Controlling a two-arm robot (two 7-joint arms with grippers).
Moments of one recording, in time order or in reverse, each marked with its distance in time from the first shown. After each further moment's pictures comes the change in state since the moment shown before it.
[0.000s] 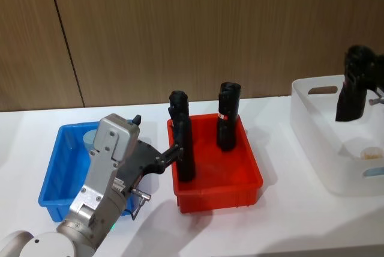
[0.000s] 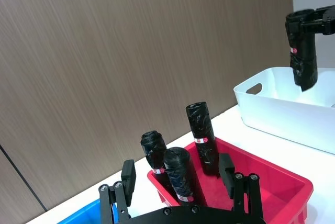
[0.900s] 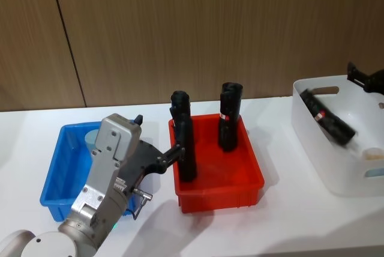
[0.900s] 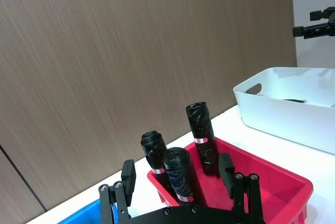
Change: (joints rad) left arm 0.000 0.000 0.000 0.000 0.000 0.000 0.000; right arm 0.003 0.010 0.021 0.048 0.025 -0.036 0.012
